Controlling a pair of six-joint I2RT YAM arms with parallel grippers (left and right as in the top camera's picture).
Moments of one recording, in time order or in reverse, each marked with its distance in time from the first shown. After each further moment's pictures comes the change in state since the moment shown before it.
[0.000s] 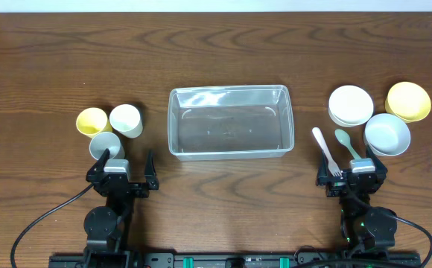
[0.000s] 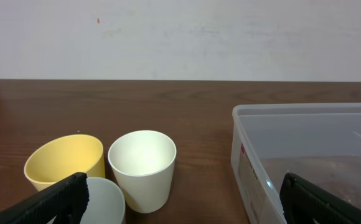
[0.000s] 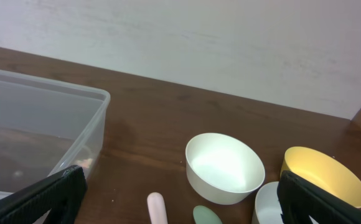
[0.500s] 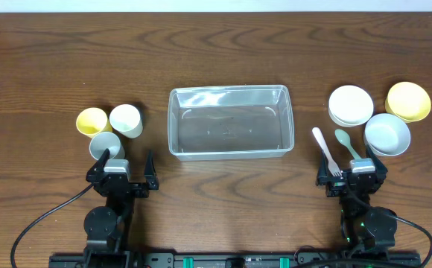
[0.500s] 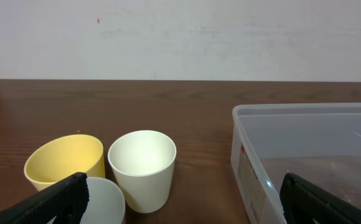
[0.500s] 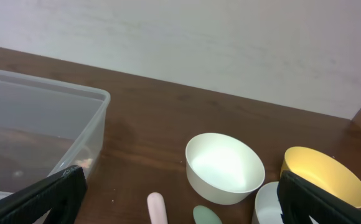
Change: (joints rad) left arm 0.000 0.000 0.000 0.004 0.000 0.000; right arm 0.000 0.000 0.000 0.000 -0.007 0.000
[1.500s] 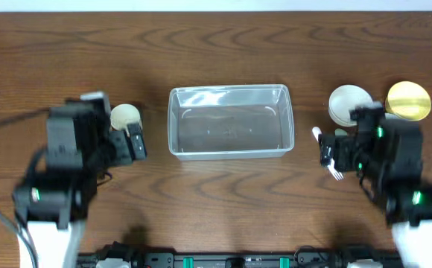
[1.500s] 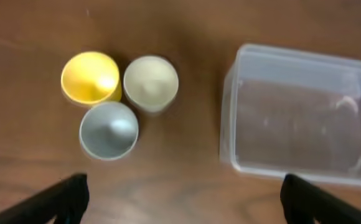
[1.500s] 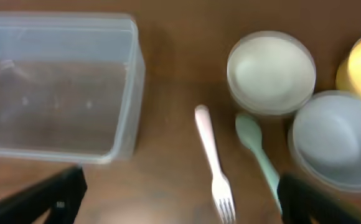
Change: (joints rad) left arm 0.000 1.041 1.272 -1.082 0.000 -0.186; right arm 0.000 0.964 0.990 -0.854 -0.089 0.190
